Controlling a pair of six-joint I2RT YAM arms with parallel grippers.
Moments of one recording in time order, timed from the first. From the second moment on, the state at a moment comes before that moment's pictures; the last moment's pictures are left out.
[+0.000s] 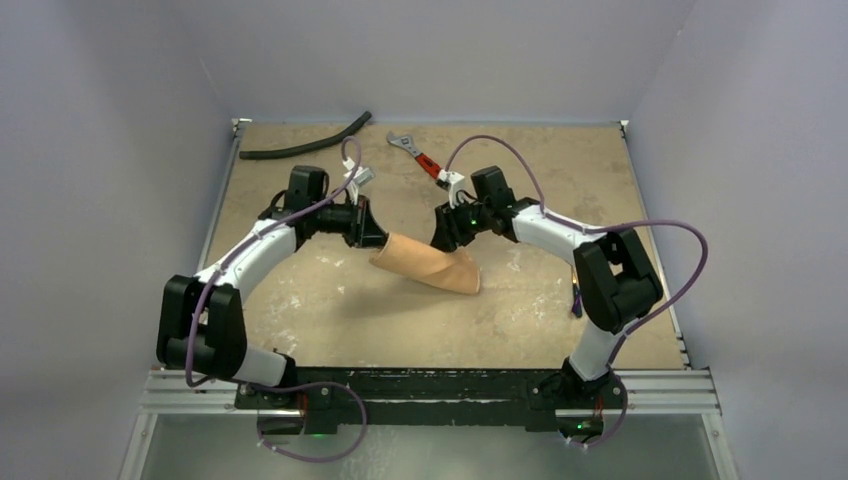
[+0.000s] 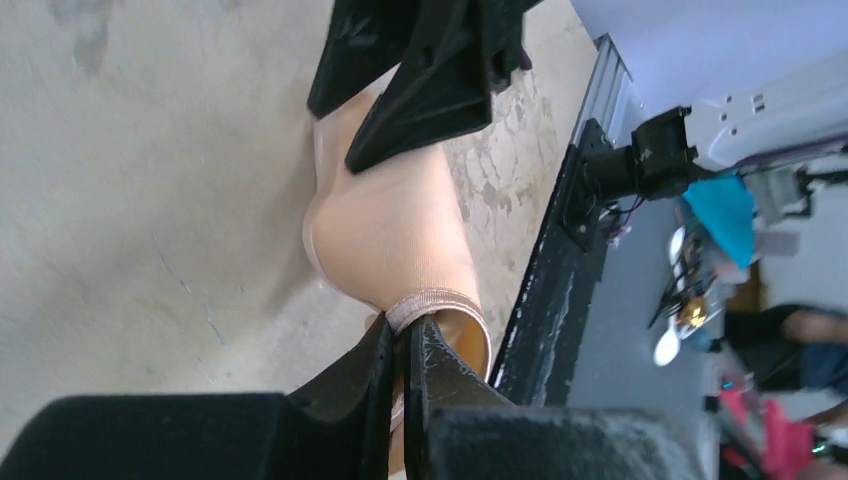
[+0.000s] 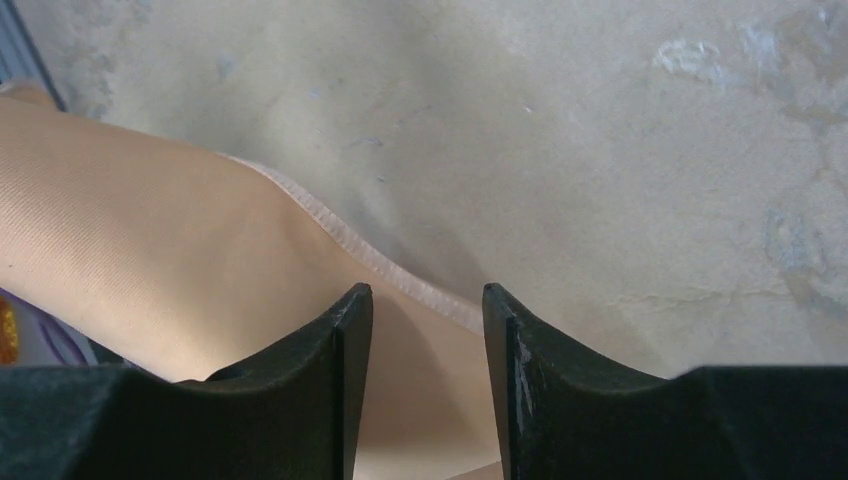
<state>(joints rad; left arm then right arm) -0.23 1.44 0.99 -0.32 1.02 -0.05 0.49 1.75 1.11 -0.18 -0.64 0.08</state>
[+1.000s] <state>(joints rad) 0.04 1.68 0.90 -0.39 0.60 -0.04 0.58 1.91 1.13 0.09 -0.58 0.32</state>
